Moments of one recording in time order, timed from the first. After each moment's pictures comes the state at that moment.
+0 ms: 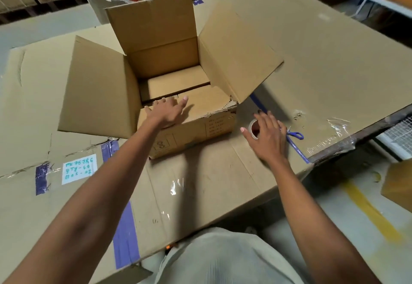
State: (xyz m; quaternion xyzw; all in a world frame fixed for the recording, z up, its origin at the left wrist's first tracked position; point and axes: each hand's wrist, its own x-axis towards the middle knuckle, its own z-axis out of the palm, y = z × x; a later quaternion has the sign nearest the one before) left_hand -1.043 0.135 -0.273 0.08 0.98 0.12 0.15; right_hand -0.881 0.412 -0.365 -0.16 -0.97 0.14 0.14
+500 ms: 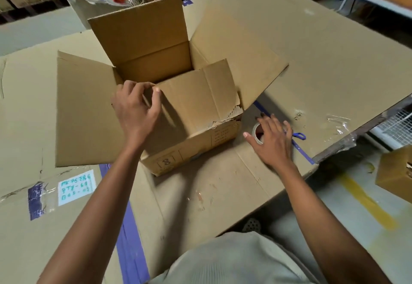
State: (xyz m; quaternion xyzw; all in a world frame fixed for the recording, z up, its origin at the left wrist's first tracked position) left_hand -1.031 0.091 -0.232 0.13 0.90 0.31 -0.28; right_hand -0.883 0.406 -0.362 -0.17 -0.97 0.11 0.15
